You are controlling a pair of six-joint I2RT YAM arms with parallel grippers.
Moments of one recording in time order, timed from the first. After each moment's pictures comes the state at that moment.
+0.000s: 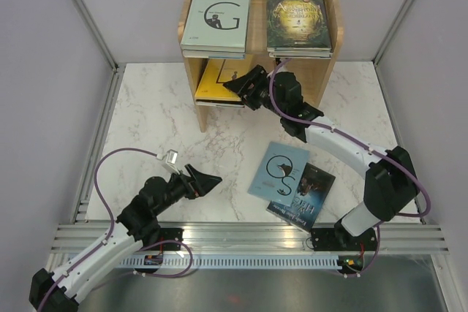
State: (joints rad) left arm -0.69 0.30 0.04 0.04 0.11 -0.98; right arm 0.62 1.57 1.21 0.20 -0.09 1.13
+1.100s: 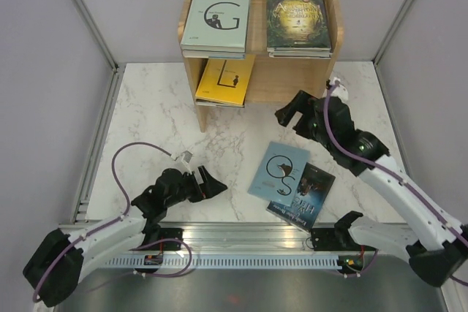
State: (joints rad) left arm -0.69 0.69 0.06 0.19 0.16 -0.94; right arm 0.60 1.10 1.15 -0.55 0.25 0.86
